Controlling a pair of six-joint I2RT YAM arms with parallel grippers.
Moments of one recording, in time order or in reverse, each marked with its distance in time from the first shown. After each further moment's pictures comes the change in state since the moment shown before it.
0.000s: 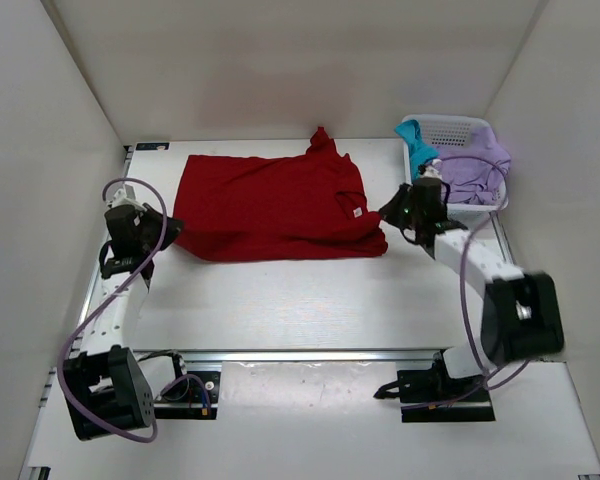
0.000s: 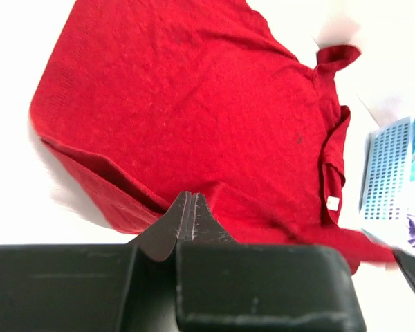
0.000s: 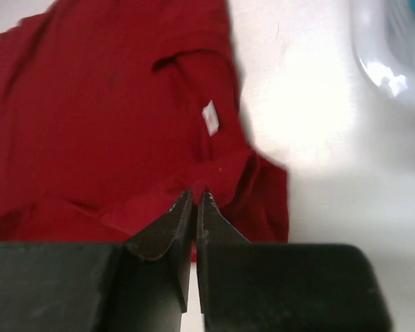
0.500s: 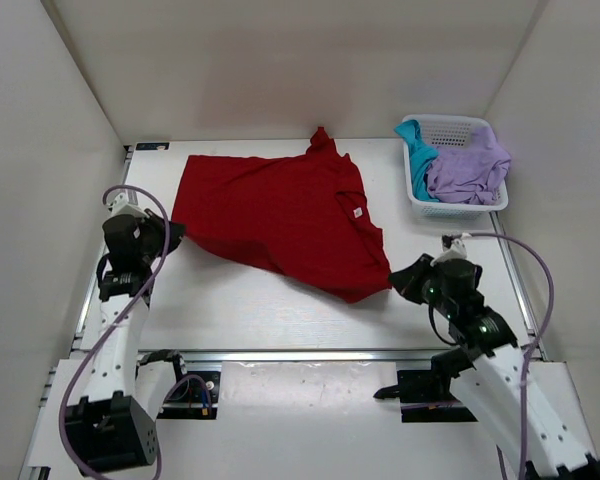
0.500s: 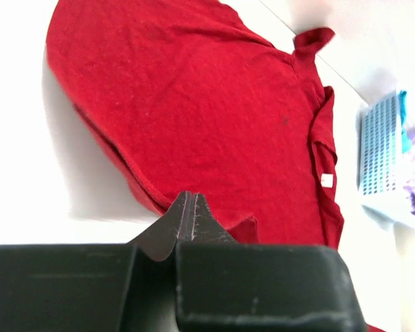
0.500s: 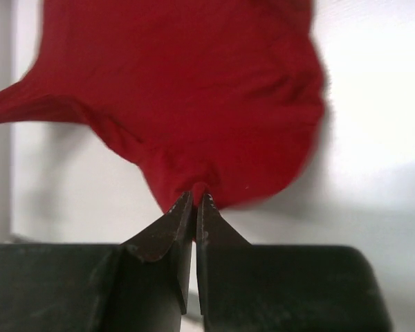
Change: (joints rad) left arm -0.022 -0.195 -0.023 -0.101 0.009 0.055; right arm 0.129 -0.991 -0.472 -0.451 -0.021 0.140
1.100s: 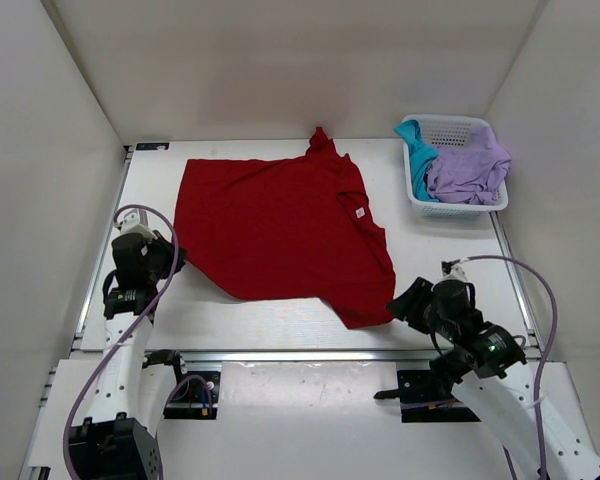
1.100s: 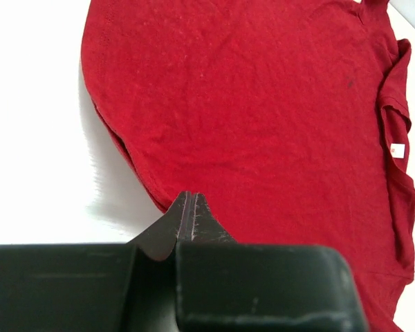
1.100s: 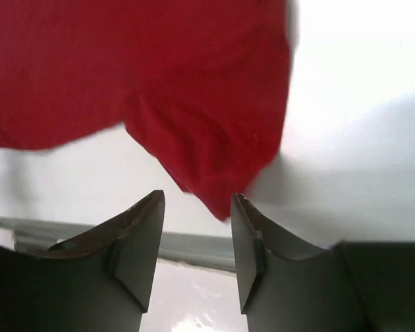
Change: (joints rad) left arm -0.033 -0.138 -0.111 -0.138 -0.091 0.123; right arm 0.176 -0.214 -0.048 -0.369 0.117 0.189
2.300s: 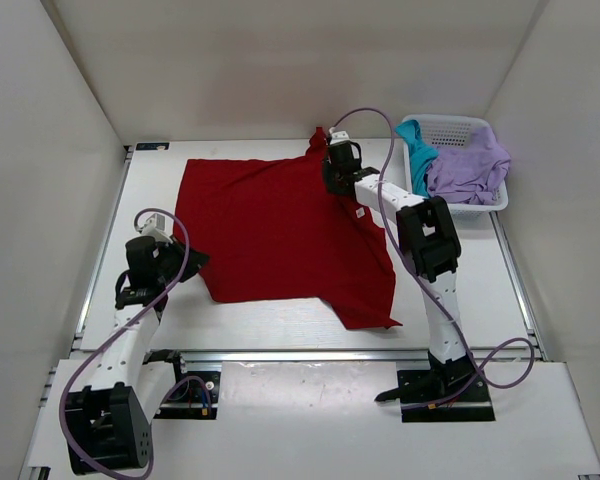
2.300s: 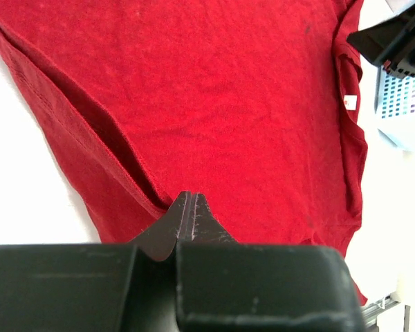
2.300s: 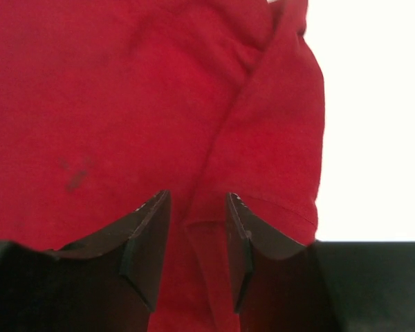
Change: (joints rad) left arm -0.037 0.122 -0.116 0.206 0.202 -0.110; right arm -0.063 1.950 1.387 0.588 0.202 -0.824
